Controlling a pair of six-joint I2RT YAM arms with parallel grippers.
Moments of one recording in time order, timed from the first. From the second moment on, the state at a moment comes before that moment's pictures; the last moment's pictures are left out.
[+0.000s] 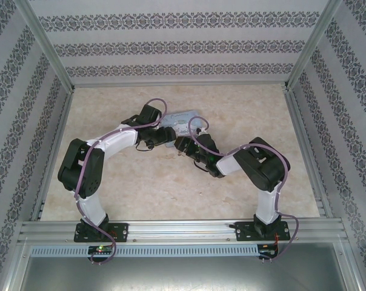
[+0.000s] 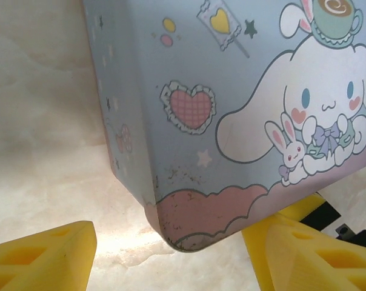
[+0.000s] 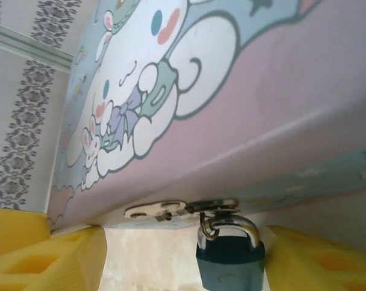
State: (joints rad) left arm -0.41 1.79 1.21 -0.44 0.28 -0.69; right arm 0.63 1.95 0.72 0.82 -0.13 1.03
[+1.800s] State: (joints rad) left arm -0.40 1.67 1.03 -0.38 0.34 -0.68; right arm 0.59 2.10 0.71 1.09 -0.30 1.20
